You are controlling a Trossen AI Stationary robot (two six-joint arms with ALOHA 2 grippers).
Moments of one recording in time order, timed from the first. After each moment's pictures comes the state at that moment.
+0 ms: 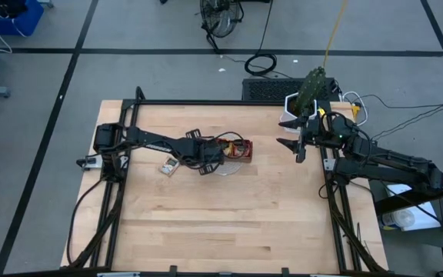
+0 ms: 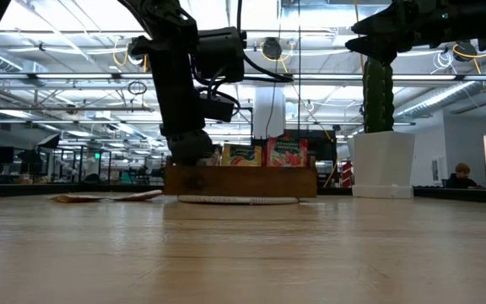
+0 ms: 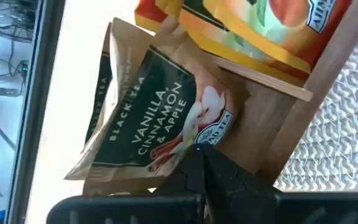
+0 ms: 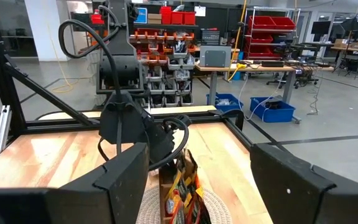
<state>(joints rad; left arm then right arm) 0.06 1.88 1.23 -0.70 -0.55 -0.19 -0.41 0.58 0.44 0.14 -0.24 -0.01</state>
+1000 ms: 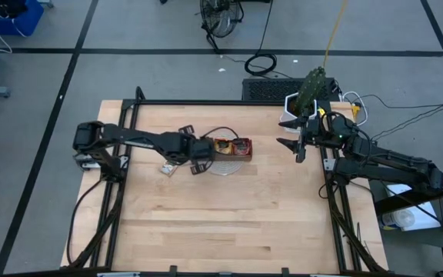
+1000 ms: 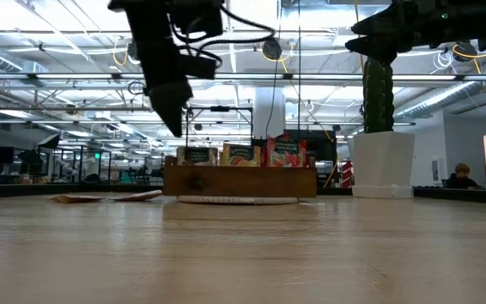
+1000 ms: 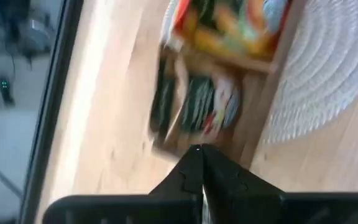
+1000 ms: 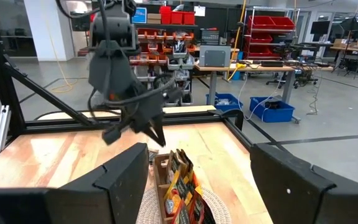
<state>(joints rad) 0.04 1.69 1.23 -0.82 -0.48 -0.15 -0.41 0.58 0.44 0.14 -0.24 -0.01</state>
